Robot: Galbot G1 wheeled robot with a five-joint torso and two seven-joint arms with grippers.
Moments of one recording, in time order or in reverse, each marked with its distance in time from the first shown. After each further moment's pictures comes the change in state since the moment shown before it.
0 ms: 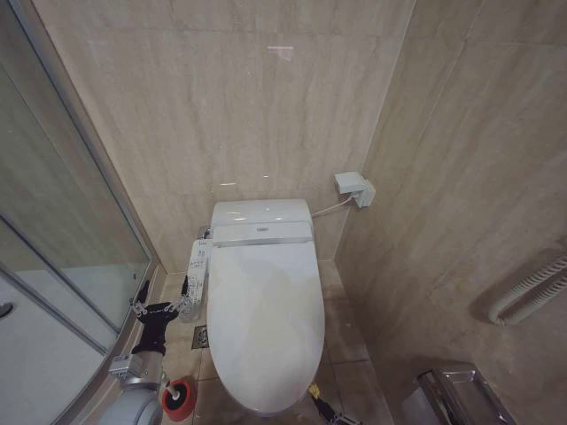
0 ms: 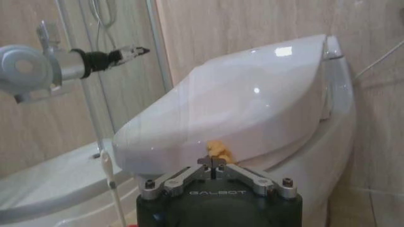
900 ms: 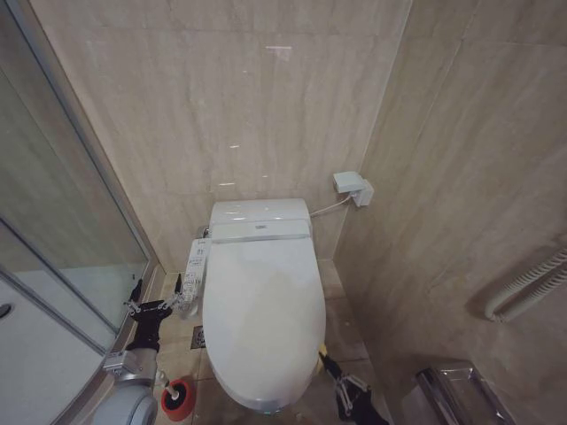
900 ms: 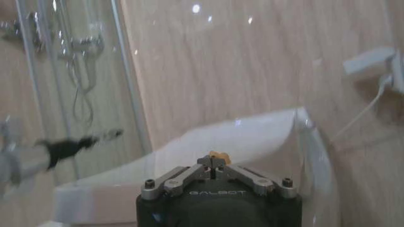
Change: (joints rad) left arm -0.016 0.008 -0.021 0.027 -0.008 0.002 -0.008; right arm 0.003 -0.015 0.053 0.210 0.140 0.010 0.056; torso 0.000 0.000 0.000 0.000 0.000
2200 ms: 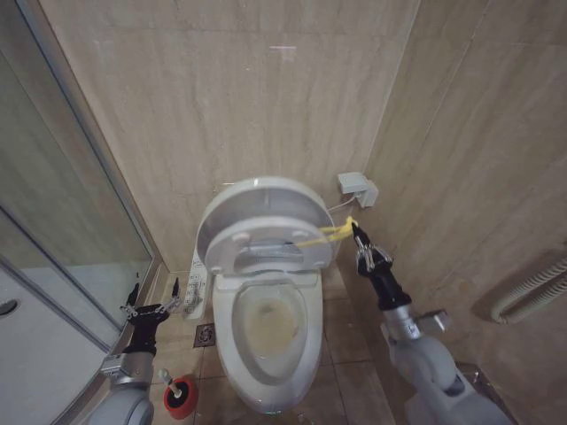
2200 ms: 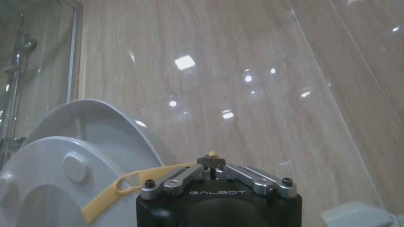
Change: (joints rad) left arm 0.026 0.010 -0.016 0.002 0.008 0.012 -0.007; right arm 0.506 -0.016 0.114 0.099 0.212 -0.212 0.164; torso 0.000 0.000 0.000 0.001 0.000
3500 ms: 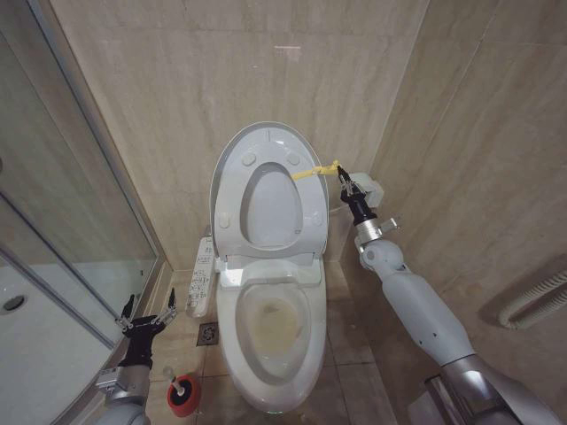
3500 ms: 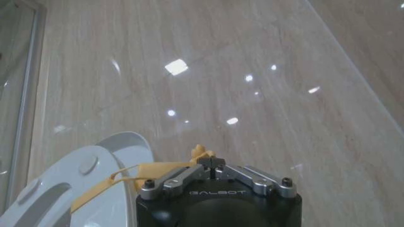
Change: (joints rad) left arm 0.052 -0.025 -0.020 -0.003 0.016 -0.011 -0.001; right arm 0.705 0.060 -0.236 -0.664 0.241 -0.019 -0.167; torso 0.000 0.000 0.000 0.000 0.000
